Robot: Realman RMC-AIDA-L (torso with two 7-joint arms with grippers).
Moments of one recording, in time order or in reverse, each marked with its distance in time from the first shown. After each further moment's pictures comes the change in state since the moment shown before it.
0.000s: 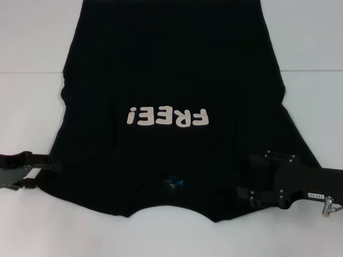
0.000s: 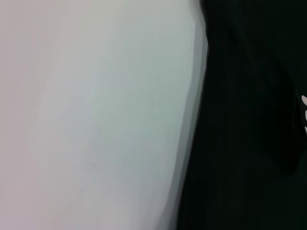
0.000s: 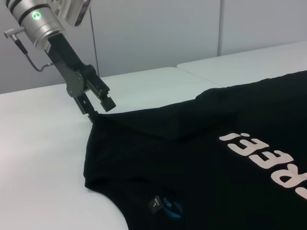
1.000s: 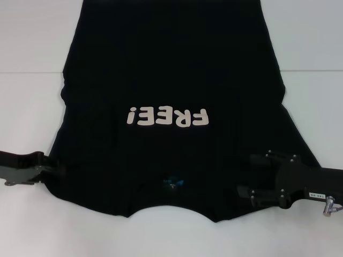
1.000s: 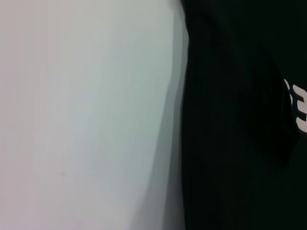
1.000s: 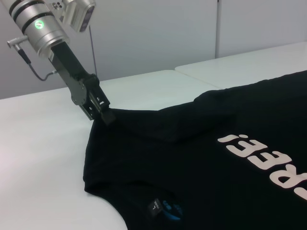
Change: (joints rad) left arm -0.022 -0.028 0.019 0.006 0.017 -0.022 0.025; right arm -0.003 0.000 0.008 0.000 0.003 -0.008 0.011
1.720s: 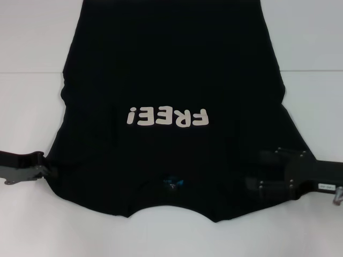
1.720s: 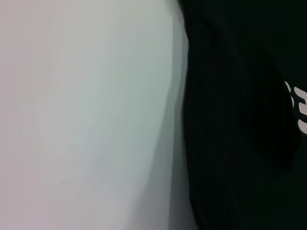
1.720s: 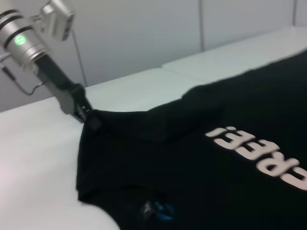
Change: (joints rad) left arm 0.003 -0.003 -0.001 -0.002 -0.003 -0.018 0.022; right arm -0.006 -0.011 -0.002 -0.071 -0.023 -0.016 0.215
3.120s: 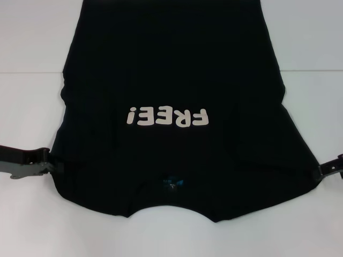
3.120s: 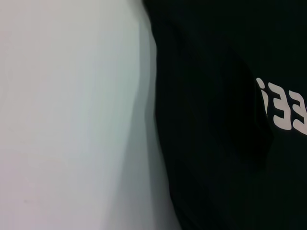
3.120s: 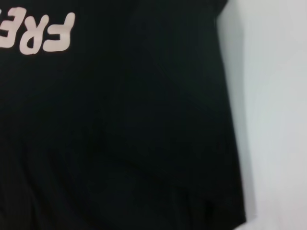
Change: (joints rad) left arm -0.017 -0.003 -0.002 0.004 -0.013 0.023 0.050; right arm 0.243 -0.098 0.057 -0.216 -0.752 -0.106 1.185
